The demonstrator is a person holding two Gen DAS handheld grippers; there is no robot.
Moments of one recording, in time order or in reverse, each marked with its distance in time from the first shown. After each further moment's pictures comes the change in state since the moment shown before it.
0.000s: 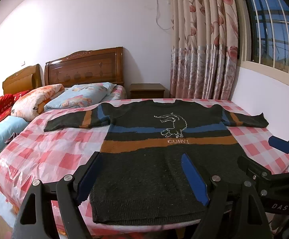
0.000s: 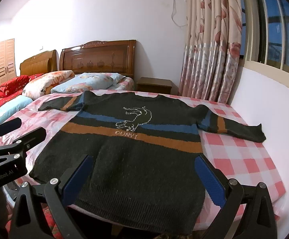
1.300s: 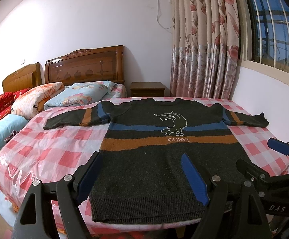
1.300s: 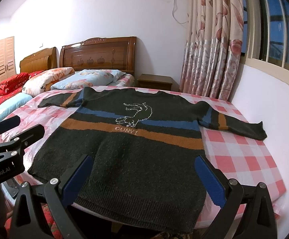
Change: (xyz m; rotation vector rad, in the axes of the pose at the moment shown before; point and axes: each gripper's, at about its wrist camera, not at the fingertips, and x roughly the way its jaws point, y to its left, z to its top) left arm 0.002 0.000 -0.005 -0.005 0.005 0.002; right arm 0.005 0.001 -0.004 -0.008 0.020 0.001
